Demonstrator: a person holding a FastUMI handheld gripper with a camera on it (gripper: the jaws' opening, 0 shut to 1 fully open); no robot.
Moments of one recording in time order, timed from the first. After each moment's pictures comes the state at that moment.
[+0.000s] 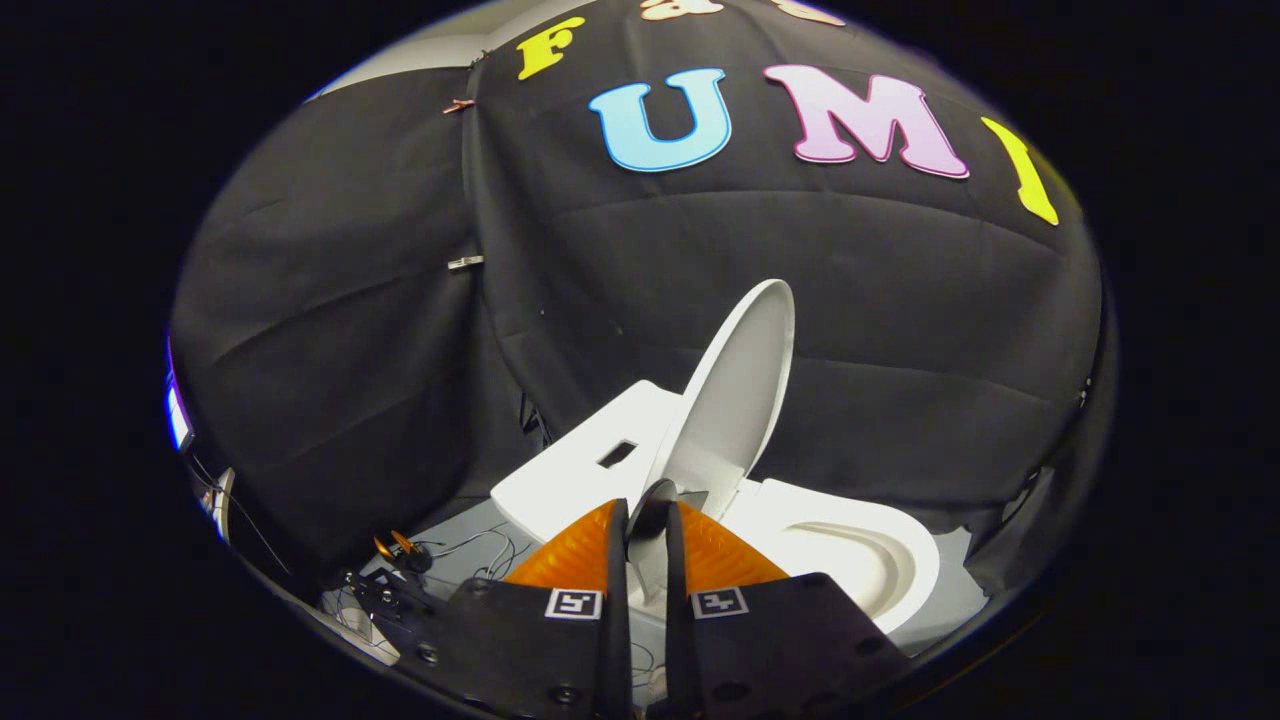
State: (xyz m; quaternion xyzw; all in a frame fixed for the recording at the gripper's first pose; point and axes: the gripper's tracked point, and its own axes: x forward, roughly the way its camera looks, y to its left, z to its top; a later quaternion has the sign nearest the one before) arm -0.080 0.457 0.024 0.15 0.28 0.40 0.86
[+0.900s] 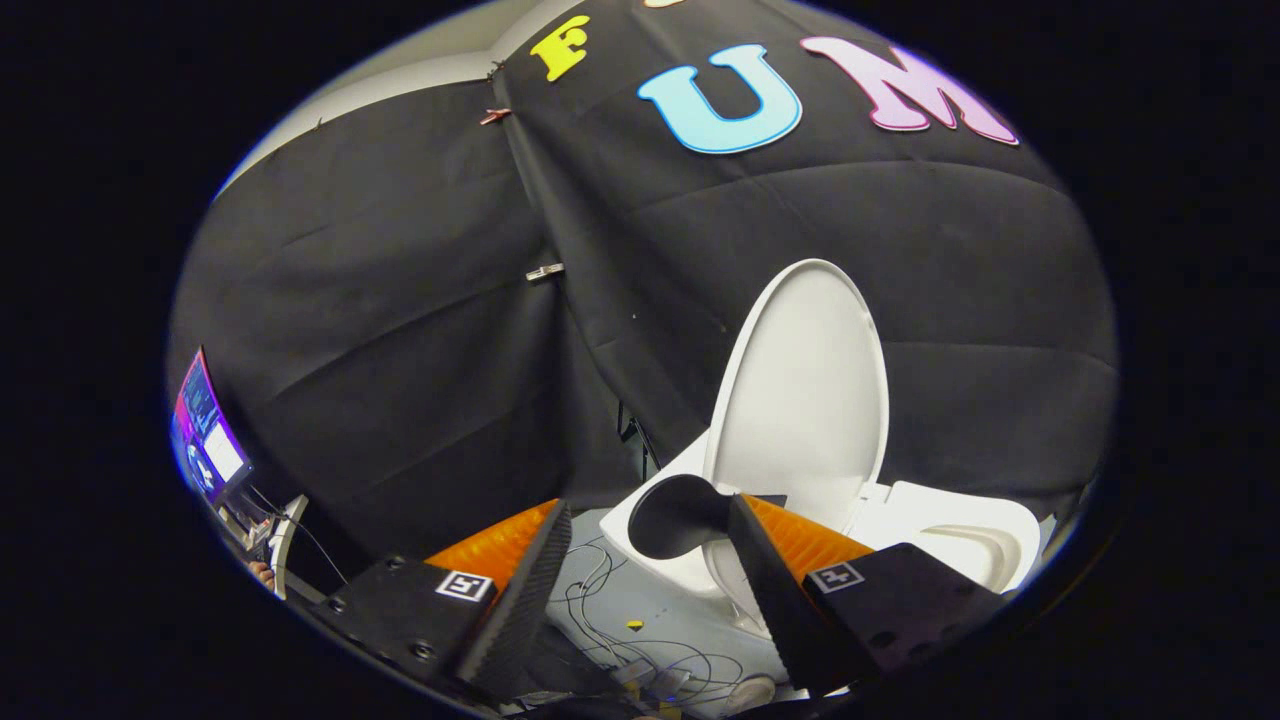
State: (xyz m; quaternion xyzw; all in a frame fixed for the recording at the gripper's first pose) arm -0.100 0.553 0.049 0.21 0.28 0.49 0.80
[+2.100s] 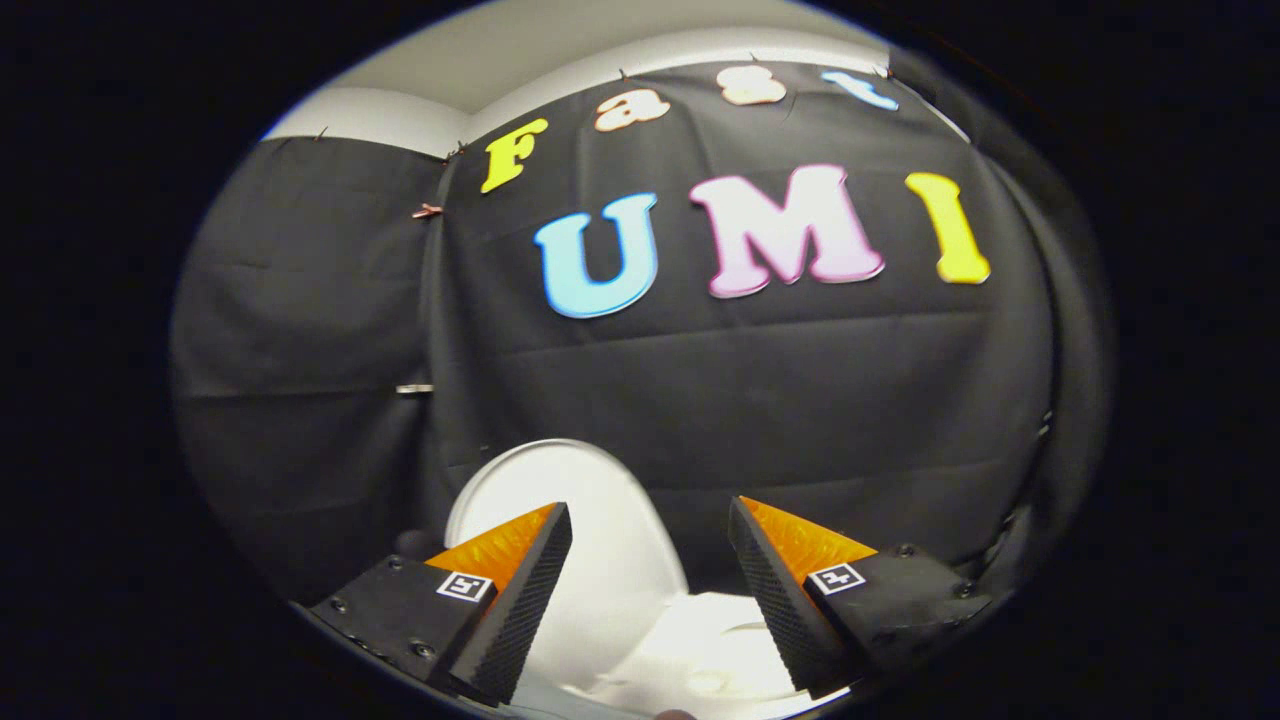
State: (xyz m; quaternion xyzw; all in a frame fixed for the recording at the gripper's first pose) arm 0.029 0.327 0.062 0.19 0.07 0.24 0.95
